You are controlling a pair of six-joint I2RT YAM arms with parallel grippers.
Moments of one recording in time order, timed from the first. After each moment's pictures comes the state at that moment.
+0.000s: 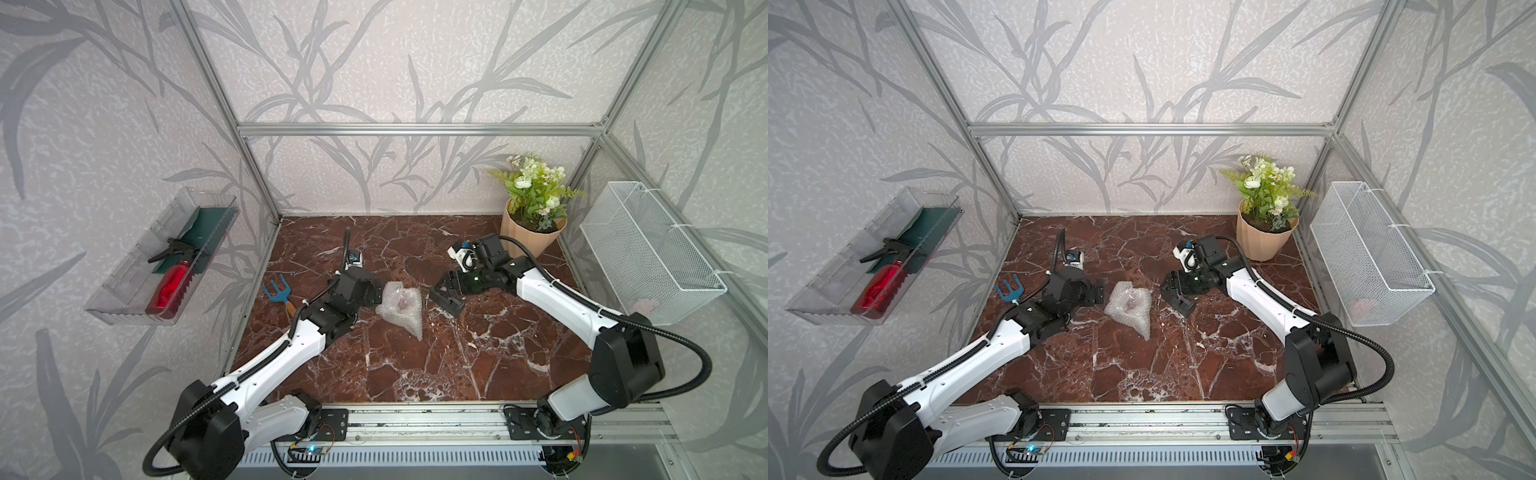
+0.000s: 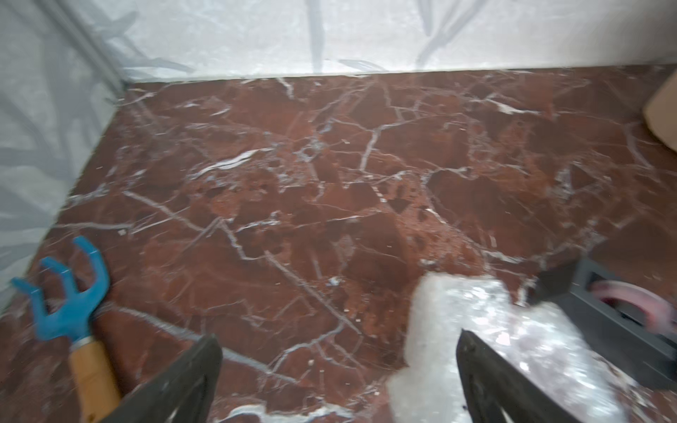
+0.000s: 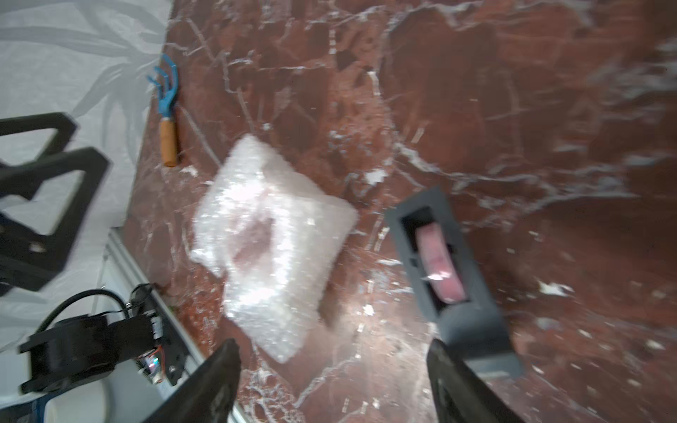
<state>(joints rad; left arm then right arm) -0.51 1.10 0.75 -0.31 -0.47 -0.33 0.41 1.53 1.13 -0.58 -0.44 0.29</state>
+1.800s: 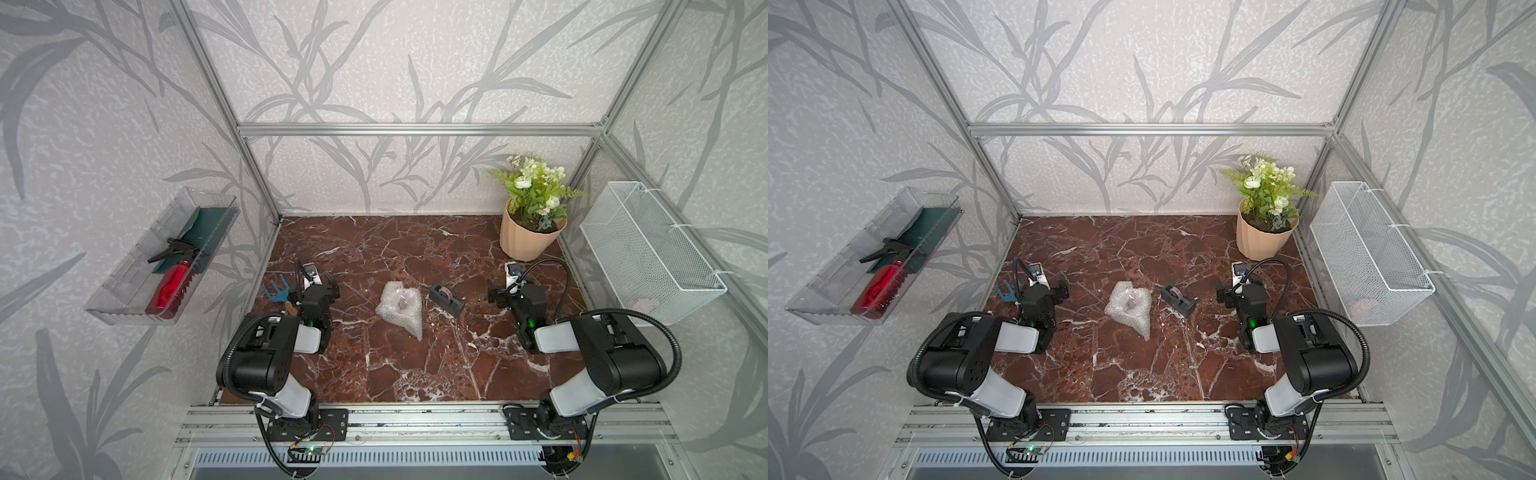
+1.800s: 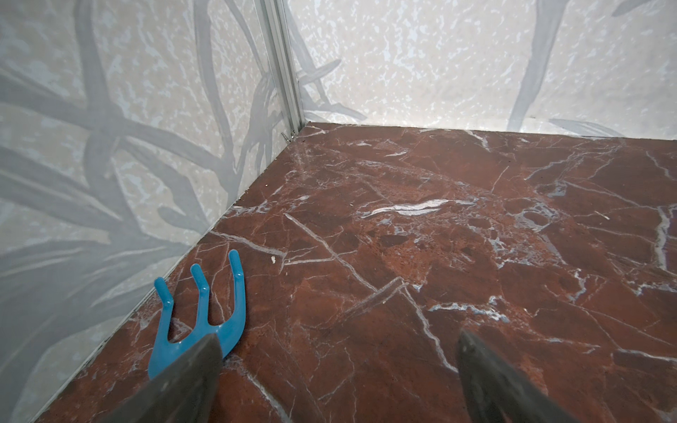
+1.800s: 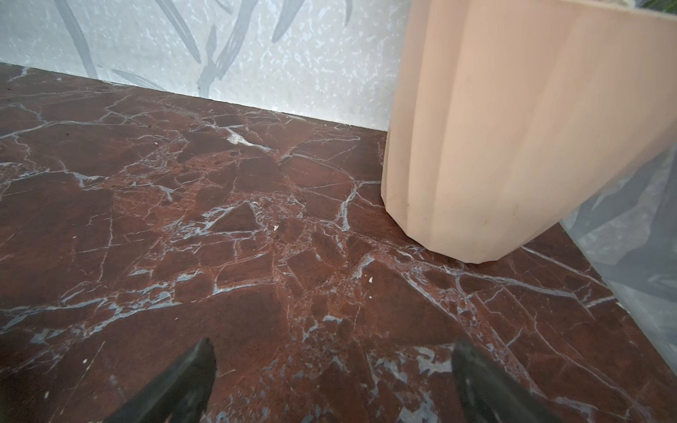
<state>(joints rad) -0.07 1.58 0.33 0.96 -0.46 -0.02 0.14 1.59 0.32 0.97 0.09 -0.10</state>
